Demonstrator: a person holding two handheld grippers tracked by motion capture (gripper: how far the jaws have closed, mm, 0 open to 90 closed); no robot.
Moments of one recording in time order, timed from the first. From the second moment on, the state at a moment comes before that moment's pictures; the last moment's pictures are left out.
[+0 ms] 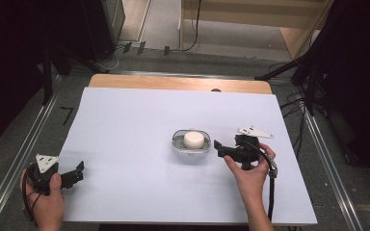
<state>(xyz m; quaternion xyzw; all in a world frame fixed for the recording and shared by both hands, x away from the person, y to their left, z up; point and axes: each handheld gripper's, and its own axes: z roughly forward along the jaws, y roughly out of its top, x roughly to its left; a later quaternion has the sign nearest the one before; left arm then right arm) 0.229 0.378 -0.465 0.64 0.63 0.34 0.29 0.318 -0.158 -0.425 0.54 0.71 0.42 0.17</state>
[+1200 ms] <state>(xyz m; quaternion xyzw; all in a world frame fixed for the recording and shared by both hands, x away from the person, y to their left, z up) 0.229 0.377 -0.465 0.64 0.63 0.34 0.28 0.295 -0.241 -0.450 0.58 0.67 0.41 0.18</state>
